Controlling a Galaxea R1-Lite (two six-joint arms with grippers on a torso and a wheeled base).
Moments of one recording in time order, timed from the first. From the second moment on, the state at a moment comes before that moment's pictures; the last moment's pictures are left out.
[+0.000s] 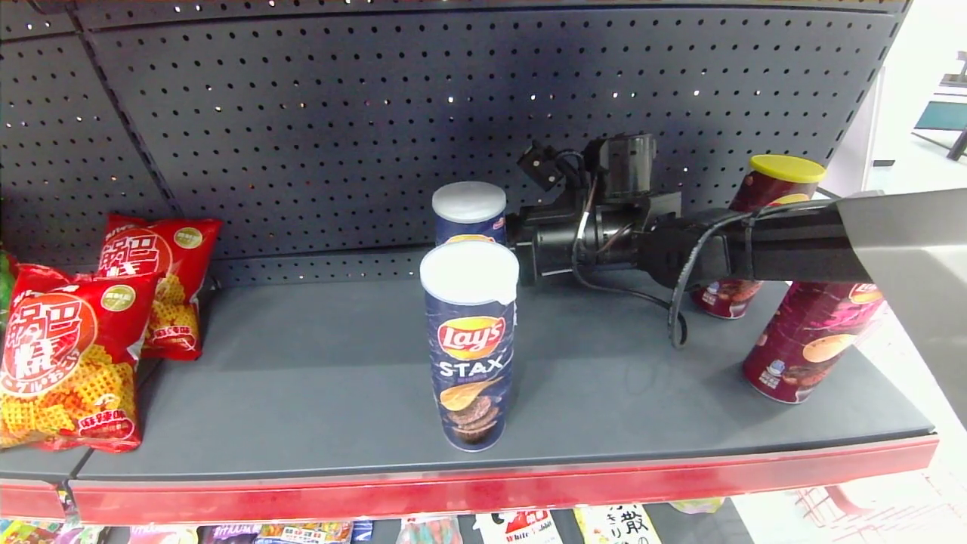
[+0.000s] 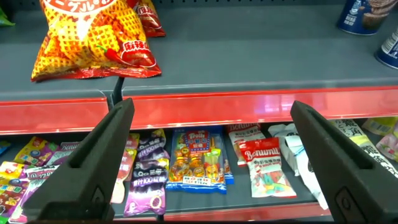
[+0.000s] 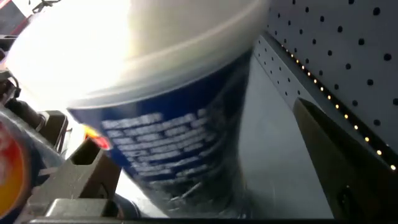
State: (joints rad) left arm 0.00 0.00 0.00 0.01 -0.02 -0.01; right arm 0.54 2.20 -1.74 -0.21 0.87 -0.19
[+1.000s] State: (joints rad) left arm 0.00 0.00 0.00 0.01 -0.02 -0.01; right arm 0.40 1.92 -1.25 -0.21 0.88 -0.24
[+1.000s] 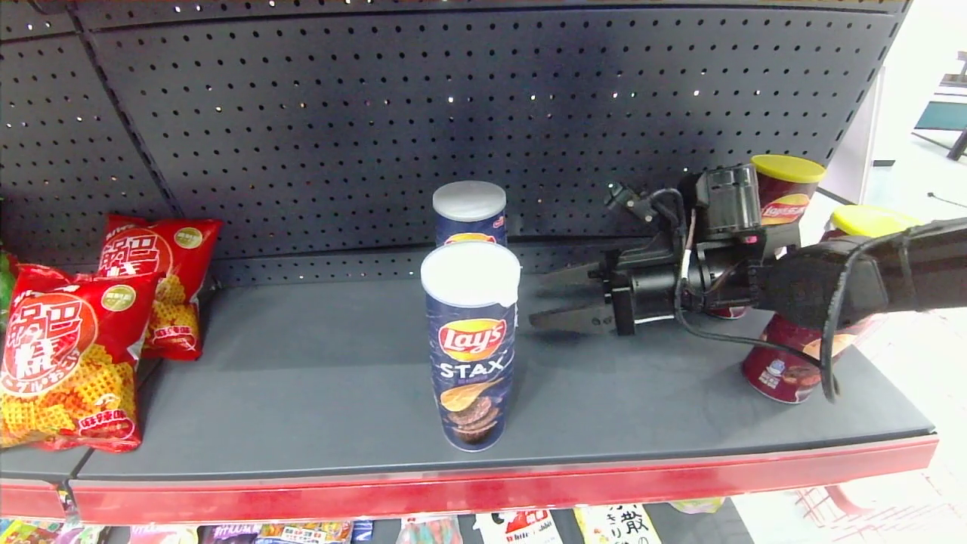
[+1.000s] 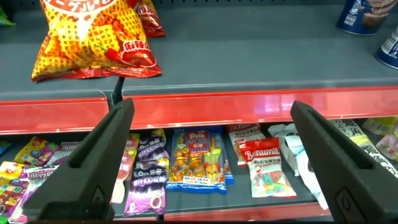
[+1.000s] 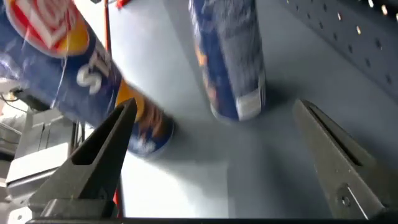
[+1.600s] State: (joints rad) left arm 0.00 0.00 0.00 0.01 -0.02 -0.01; right arm 0.43 1.80 -1.11 -0.21 0.96 -0.32
